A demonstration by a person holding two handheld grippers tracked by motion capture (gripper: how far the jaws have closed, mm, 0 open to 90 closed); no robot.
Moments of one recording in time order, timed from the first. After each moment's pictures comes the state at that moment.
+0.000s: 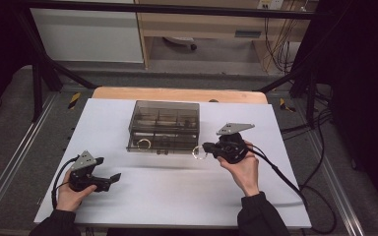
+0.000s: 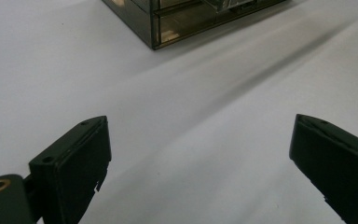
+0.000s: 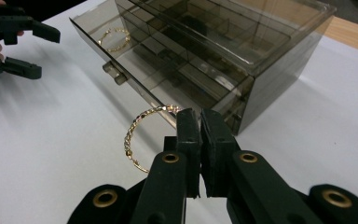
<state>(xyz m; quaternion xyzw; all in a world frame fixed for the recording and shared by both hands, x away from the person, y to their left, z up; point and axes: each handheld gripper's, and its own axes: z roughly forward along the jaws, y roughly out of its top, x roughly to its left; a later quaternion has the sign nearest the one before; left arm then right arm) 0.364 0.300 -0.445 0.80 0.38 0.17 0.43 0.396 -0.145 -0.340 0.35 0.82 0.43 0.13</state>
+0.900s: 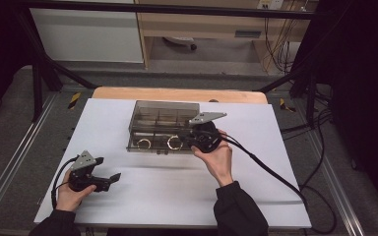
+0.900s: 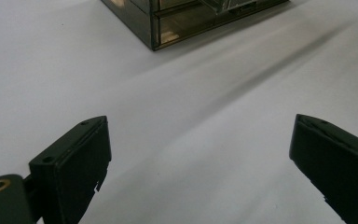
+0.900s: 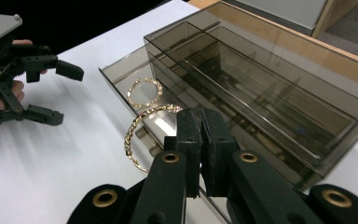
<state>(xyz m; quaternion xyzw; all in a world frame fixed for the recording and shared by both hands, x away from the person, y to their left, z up) 0.363 0.301 -0.444 0.80 0.38 0.17 0.43 0.418 -0.079 -0.325 0.32 0.82 0.45 0.13</state>
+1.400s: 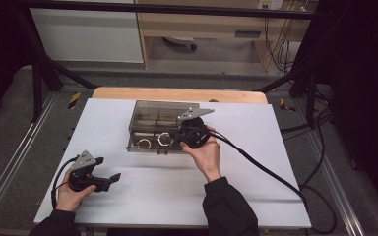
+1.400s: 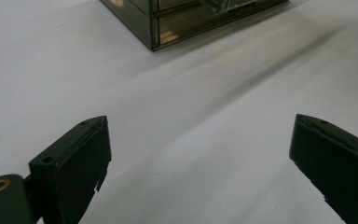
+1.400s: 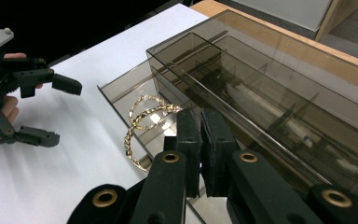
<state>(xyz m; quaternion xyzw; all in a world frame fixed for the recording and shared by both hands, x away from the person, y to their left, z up) 0.363 0.301 -0.444 0.80 0.38 0.17 0.44 0.432 -0.051 -0.329 0.33 0.82 0.46 0.12</state>
